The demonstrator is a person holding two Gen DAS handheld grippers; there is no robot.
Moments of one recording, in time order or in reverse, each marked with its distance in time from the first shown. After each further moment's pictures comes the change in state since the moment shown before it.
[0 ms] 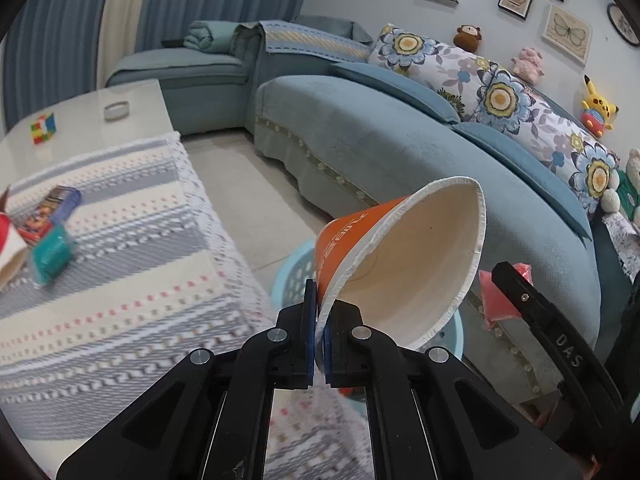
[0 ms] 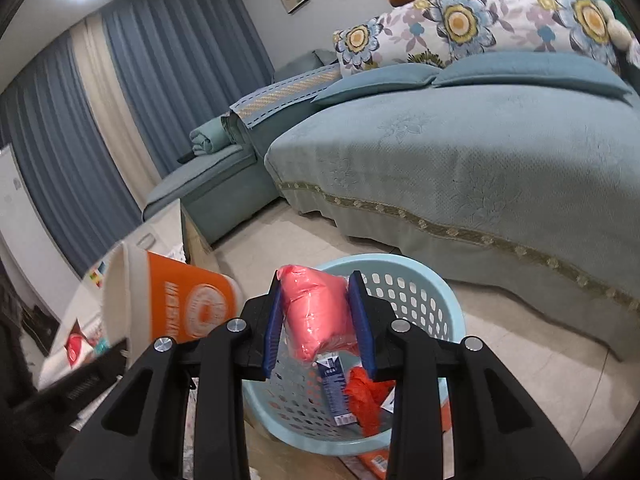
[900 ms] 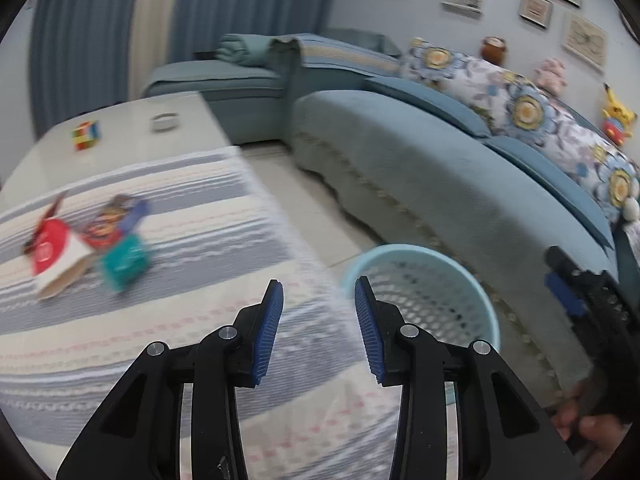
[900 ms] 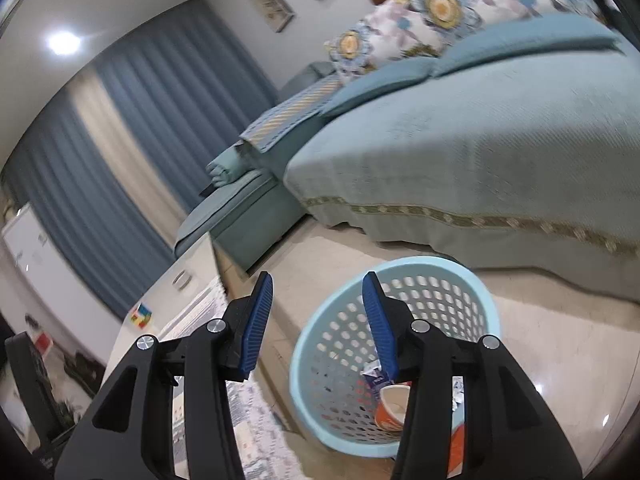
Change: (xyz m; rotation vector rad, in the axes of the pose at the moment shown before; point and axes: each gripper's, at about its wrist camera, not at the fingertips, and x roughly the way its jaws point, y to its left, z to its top) left arm -0.047 0.053 0.004 -0.022 -0.048 0.126; right arm -0.015 0.001 0.008 0.136 -0.043 0.129
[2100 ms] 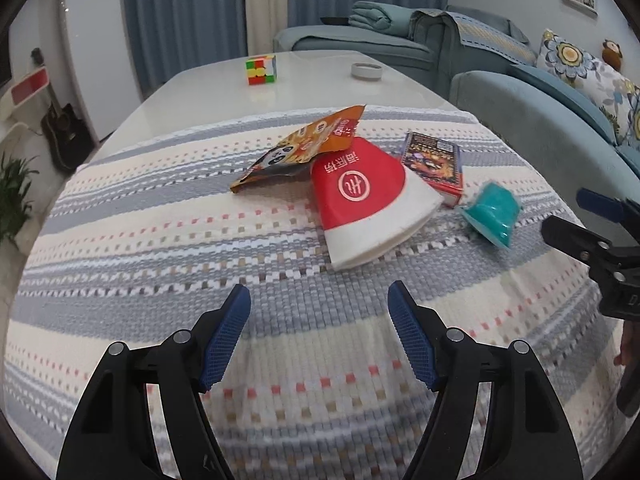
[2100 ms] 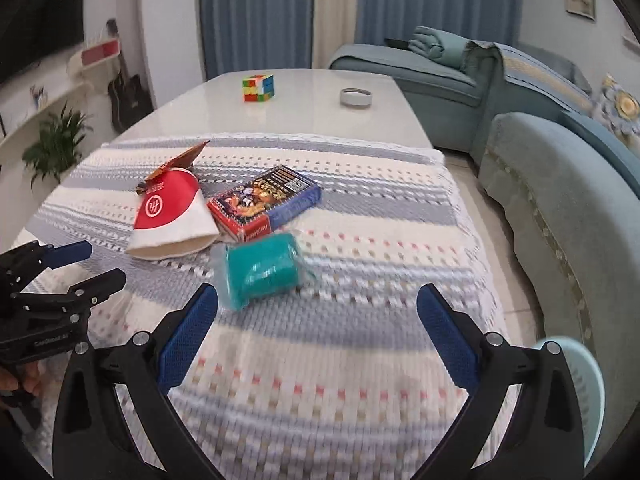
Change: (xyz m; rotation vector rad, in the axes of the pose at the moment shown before) left arm -0.011 0.249 -0.022 -0.118 0.117 0.368; right arm 0.170 0.284 -0.156 -0.878 0.469 0.239
